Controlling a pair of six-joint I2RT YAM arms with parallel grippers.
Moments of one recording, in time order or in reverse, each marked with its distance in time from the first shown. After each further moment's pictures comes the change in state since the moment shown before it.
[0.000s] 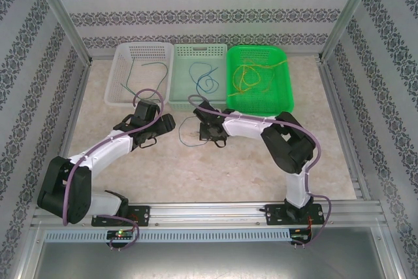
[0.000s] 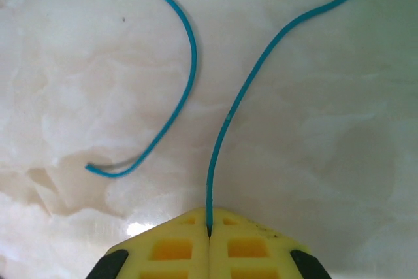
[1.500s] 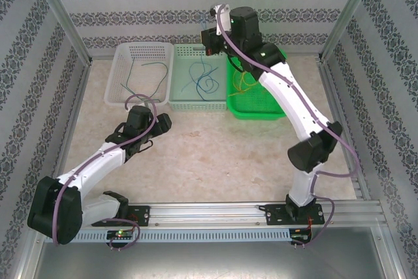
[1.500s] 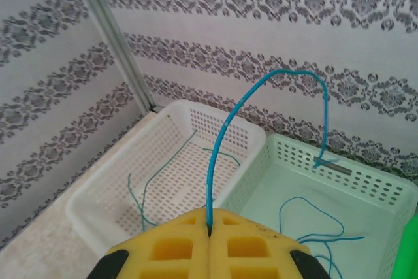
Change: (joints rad) left arm 0.000 -0.177 -0.110 0.091 -0.054 -0.013; right arm -0.272 -0.040 0.929 -0.087 -0.273 -0.594
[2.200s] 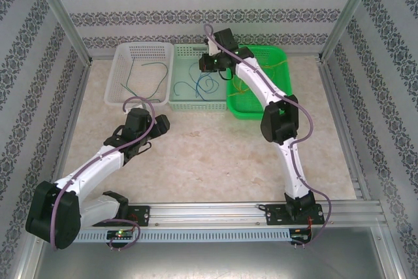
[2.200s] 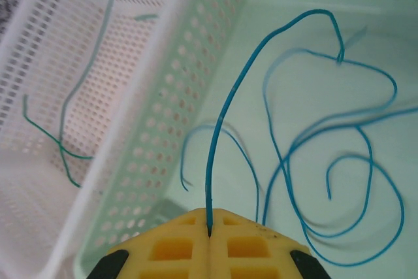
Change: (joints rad) left arm 0.001 -0.032 -0.027 -0.001 -0.026 -0.003; right arm -0.092 0.502 0.212 -0.176 -0.166 0.146
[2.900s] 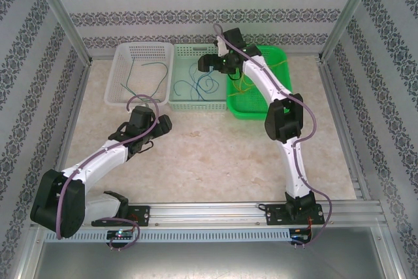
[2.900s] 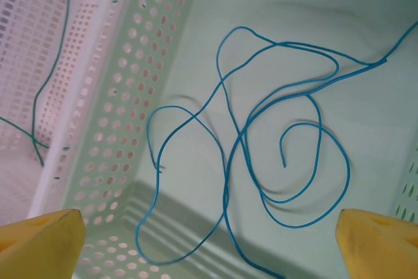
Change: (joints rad) left arm 0.000 0.093 0.030 0.000 0.008 -0.001; right arm -0.053 -0.029 -0.023 -0.071 -0.021 -0.009
